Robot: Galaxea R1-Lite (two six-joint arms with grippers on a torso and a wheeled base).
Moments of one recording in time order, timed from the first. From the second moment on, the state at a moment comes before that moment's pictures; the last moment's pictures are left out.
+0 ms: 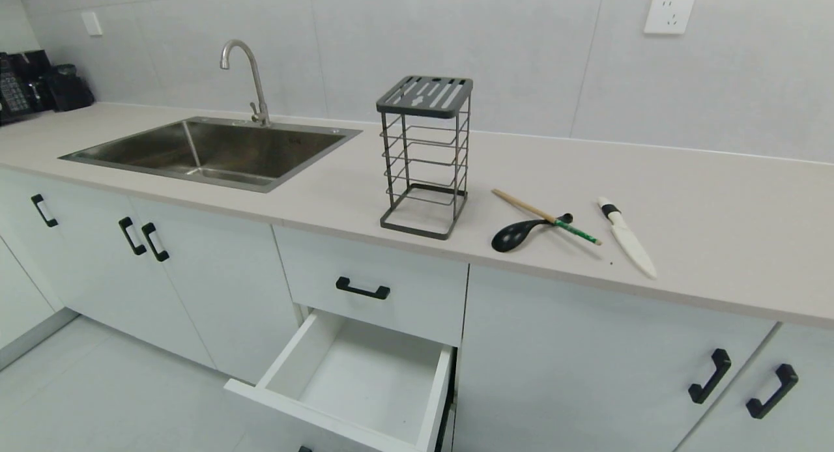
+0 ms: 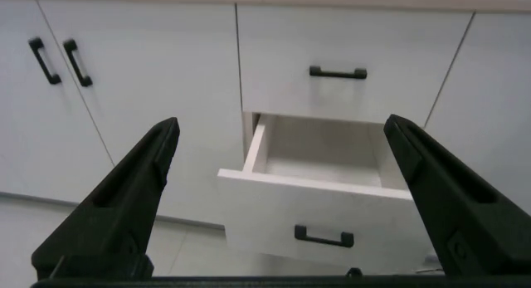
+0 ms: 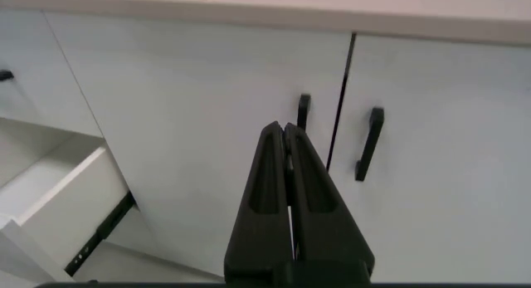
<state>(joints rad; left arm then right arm) 0.00 0.00 0.00 -0.06 -0.16 0.00 0.00 0.00 0.00 0.01 -0.01 0.00</state>
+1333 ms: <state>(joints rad) 0.00 0.00 0.00 0.00 -0.01 0.01 0.00 0.00 0.00 0.01 -0.01 0.00</state>
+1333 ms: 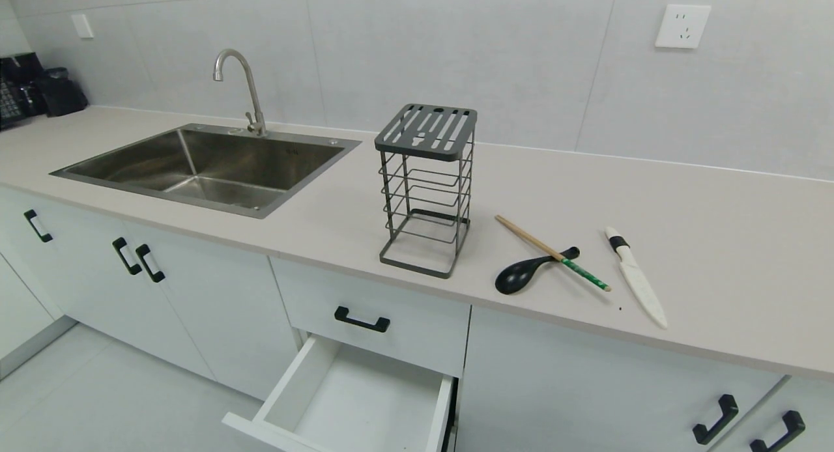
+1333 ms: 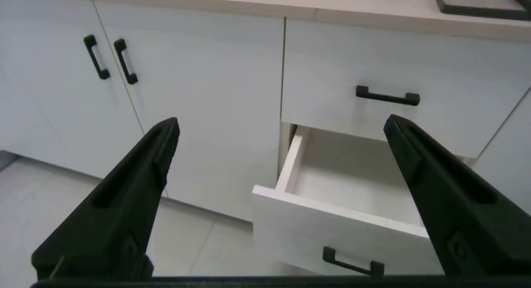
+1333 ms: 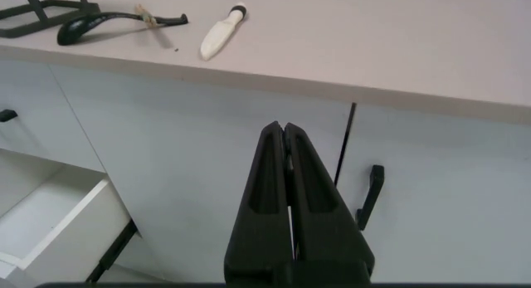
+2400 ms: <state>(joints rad) 0.00 0.00 0.00 0.00 -0.01 0.01 0.00 0.00 0.00 0.01 -0.01 0.00</state>
